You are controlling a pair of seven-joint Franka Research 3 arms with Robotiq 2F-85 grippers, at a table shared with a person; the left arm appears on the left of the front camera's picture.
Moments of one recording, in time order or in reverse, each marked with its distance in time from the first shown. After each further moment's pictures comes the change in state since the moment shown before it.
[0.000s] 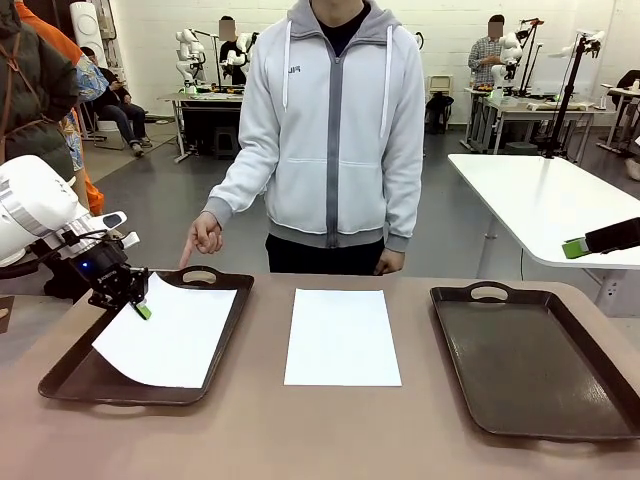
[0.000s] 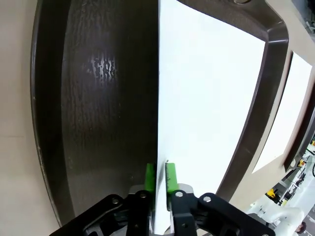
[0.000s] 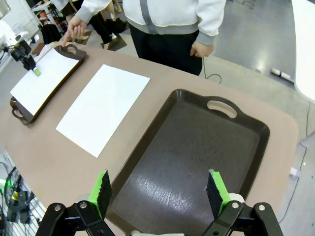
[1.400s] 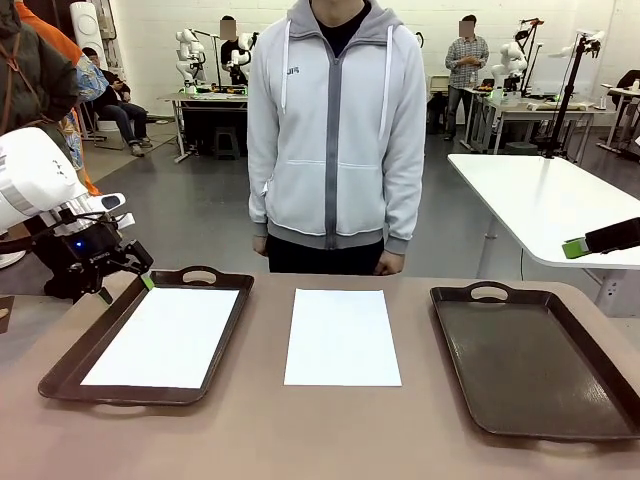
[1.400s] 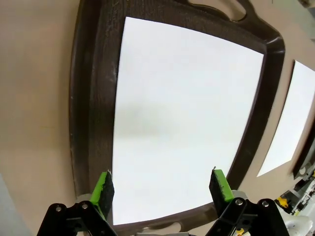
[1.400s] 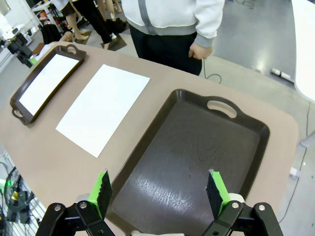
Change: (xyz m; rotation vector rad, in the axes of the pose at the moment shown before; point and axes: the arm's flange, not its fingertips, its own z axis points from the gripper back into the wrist) left arm 0.002 -0.019 0.037 0.102 -0.049 -0.004; right arm 0.000 0.000 0.000 0.000 0.000 0.000
